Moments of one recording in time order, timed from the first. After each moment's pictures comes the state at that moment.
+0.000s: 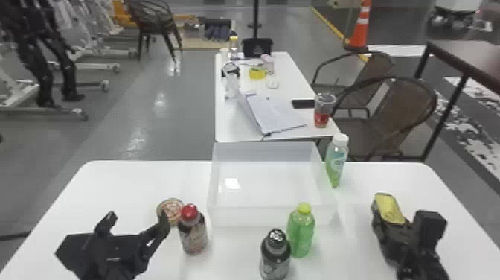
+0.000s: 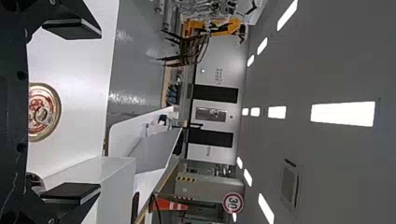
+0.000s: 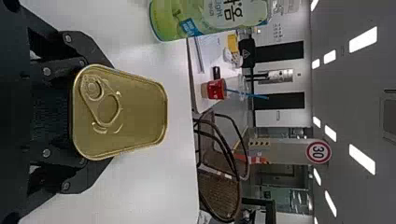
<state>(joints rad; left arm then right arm) 0.27 0.00 0.06 -1.69 0.11 -0.21 -0.06 -0.25 -0.14 -0.09 -0.81 -0.16 -0.28 0.09</state>
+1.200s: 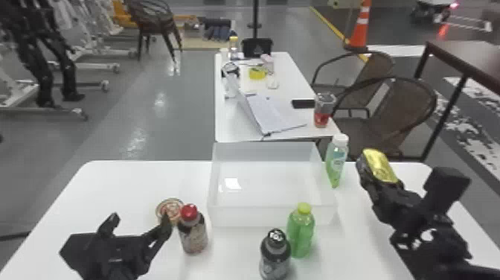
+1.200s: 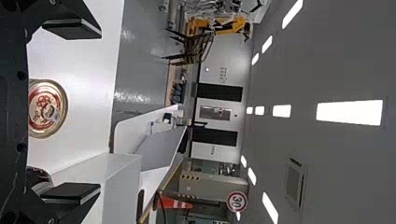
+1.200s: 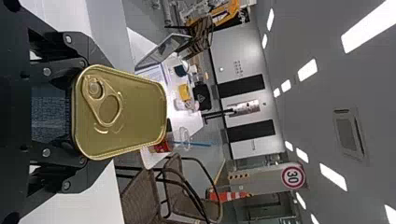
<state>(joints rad) 0.26 0.00 0.06 -1.69 0.11 -0.19 -0.06 0.00 -0.10 -0.07 -1.68 -0.31 0.21 0.09</state>
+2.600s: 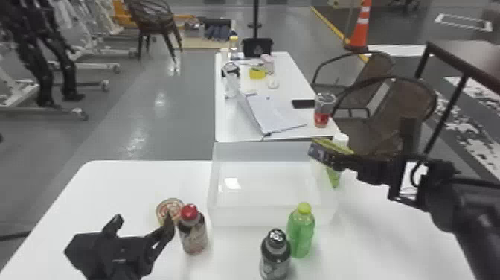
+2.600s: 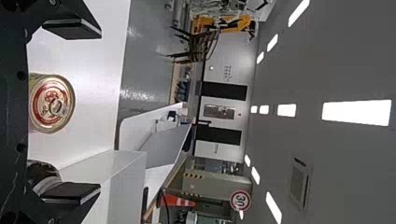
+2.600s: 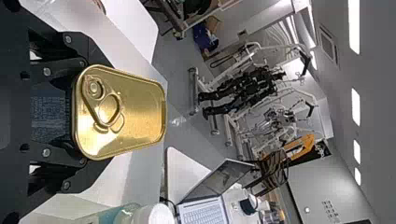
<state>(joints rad) 0.26 0.00 0.05 -1.68 0.12 -0.18 -0.06 -0.44 -0.21 -0.06 -1.31 -0.27 0.64 0.81</state>
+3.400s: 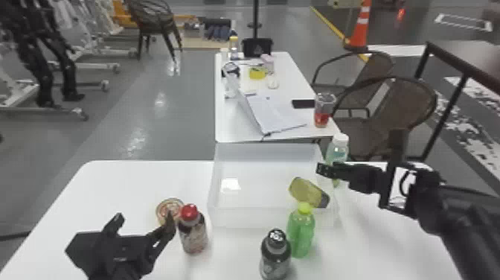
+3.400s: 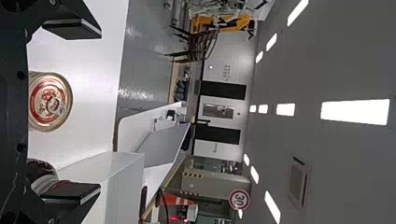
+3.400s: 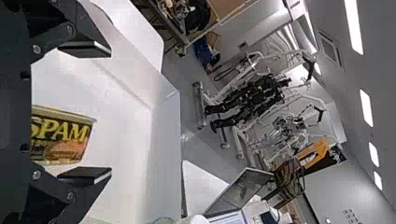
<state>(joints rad) 0.25 0.00 0.05 -1.68 0.12 -0.18 -0.06 -0.49 -0.19 -0.05 -1.14 -0.28 0.59 0.88</state>
